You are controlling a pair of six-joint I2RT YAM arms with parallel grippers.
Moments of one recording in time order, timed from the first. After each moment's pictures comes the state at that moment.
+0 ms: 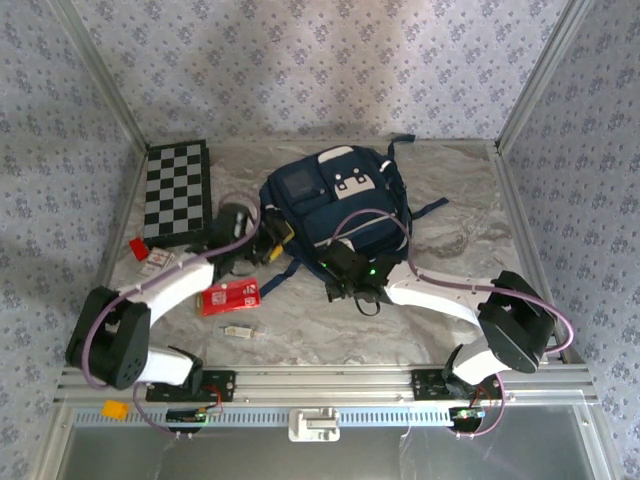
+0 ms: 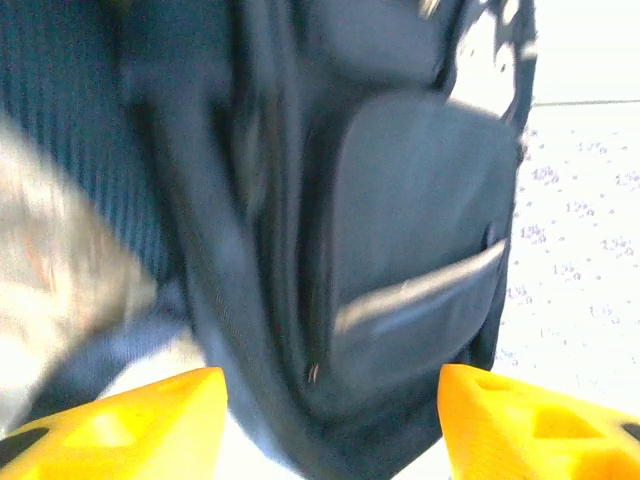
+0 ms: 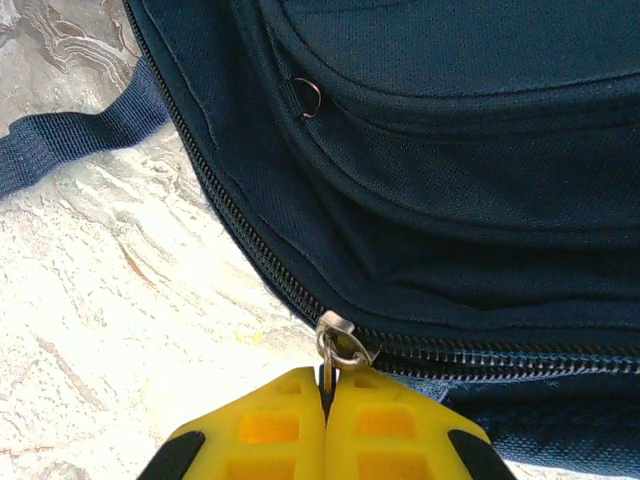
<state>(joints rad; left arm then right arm) -0.48 1.36 0.70 -0.01 0.35 -1.20 0.96 1.49 0.92 -0.47 0.18 0.60</state>
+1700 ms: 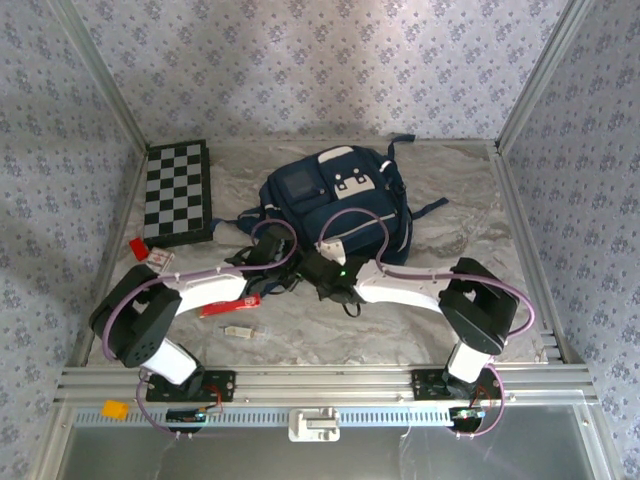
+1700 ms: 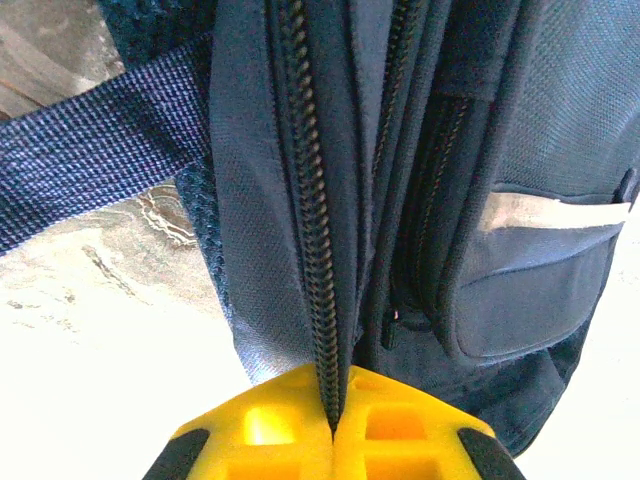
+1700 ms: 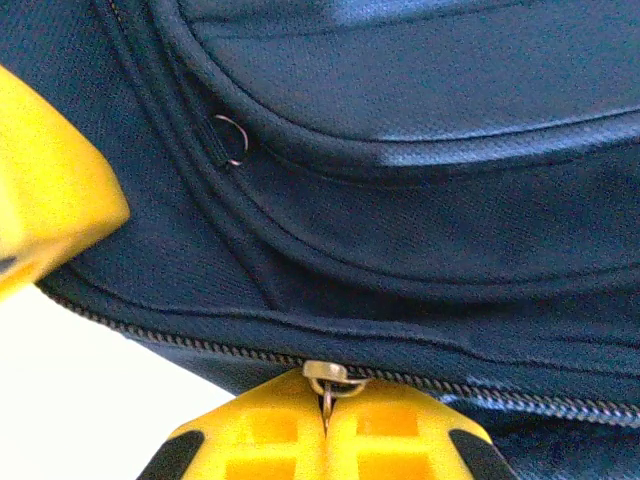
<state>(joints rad) -0.73 1.52 0.71 0.08 0.17 -1.46 1.04 1.69 1.06 -0.58 0.47 0.72</state>
